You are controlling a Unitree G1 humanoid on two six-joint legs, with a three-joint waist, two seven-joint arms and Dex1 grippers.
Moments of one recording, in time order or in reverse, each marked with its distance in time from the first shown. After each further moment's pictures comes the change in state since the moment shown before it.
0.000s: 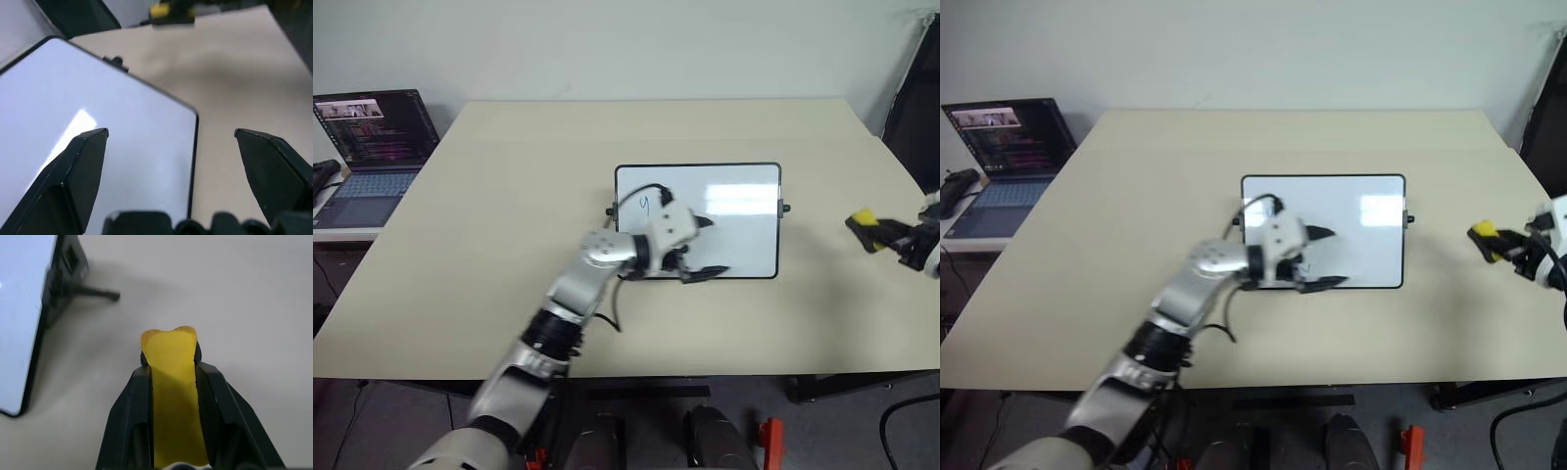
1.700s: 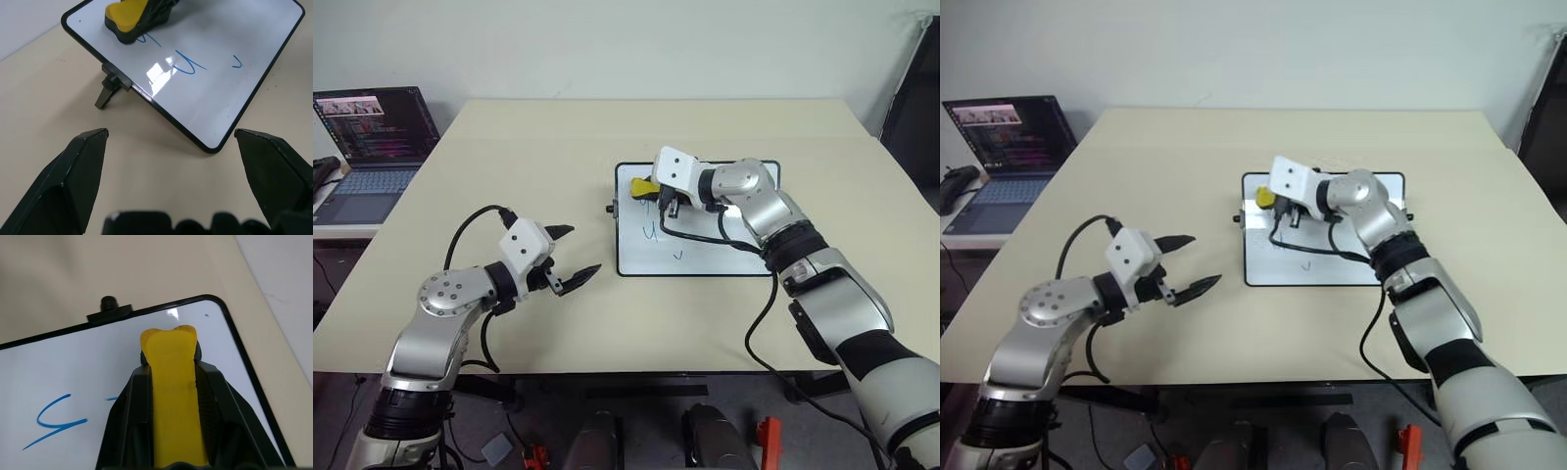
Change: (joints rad) left arm 0.461 0.333 0.360 -0.296 -0.138 0.066 0.128; right arm -0.753 0.639 0.763 0.604 -0.527 -0.674 -0.012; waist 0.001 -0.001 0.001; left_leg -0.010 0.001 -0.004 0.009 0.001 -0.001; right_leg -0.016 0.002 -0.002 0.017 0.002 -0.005
